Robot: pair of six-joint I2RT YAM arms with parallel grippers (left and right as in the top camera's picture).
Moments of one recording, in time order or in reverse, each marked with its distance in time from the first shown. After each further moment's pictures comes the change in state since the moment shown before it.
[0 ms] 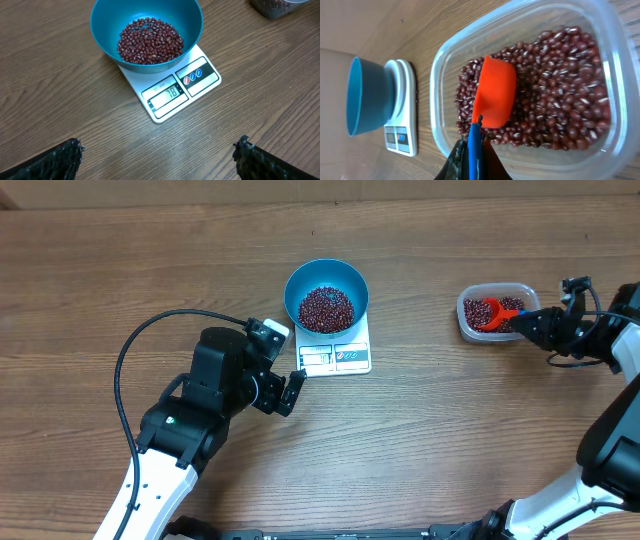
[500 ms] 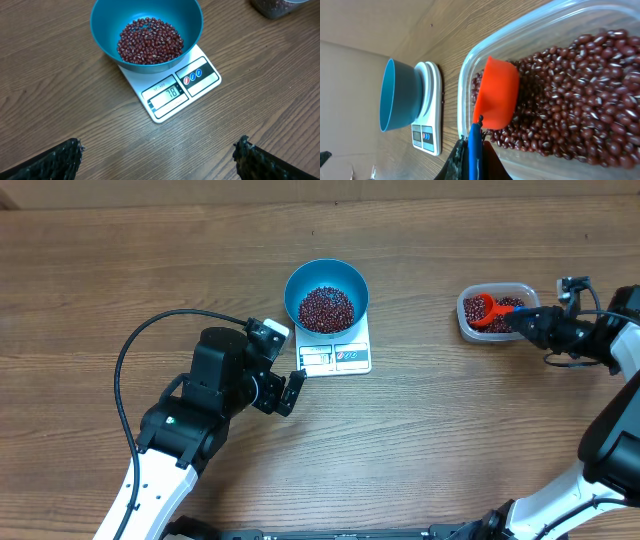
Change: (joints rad) left arm 0.000 0.000 0.000 0.000 0.000 0.000; right arm -0.012 0.021 0.000 0.000 -0.135 -0.010
